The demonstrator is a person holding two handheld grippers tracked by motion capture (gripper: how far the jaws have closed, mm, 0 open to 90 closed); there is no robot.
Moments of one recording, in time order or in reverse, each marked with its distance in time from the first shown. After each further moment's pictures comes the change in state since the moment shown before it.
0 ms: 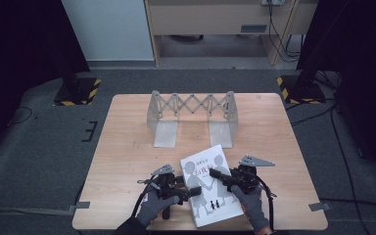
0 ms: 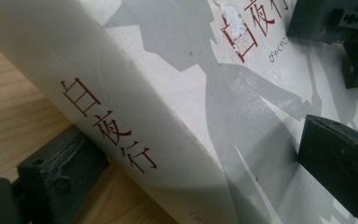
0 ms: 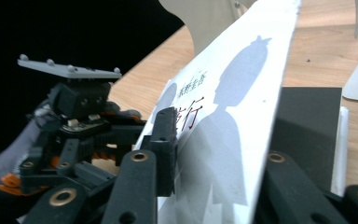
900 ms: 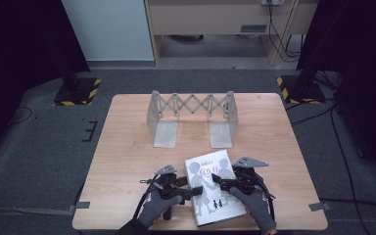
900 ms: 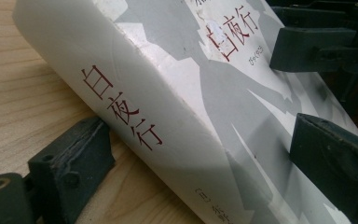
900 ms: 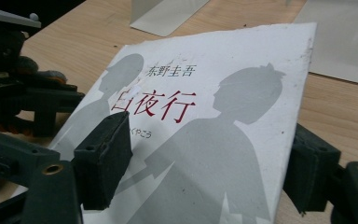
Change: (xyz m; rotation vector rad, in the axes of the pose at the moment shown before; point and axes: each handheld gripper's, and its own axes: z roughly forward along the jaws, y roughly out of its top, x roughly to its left) left arm 0.002 -0.002 0.007 0.039 0.054 -0.019; right arm -0.008 -0.008 0.007 0.144 -0.248 -0.108
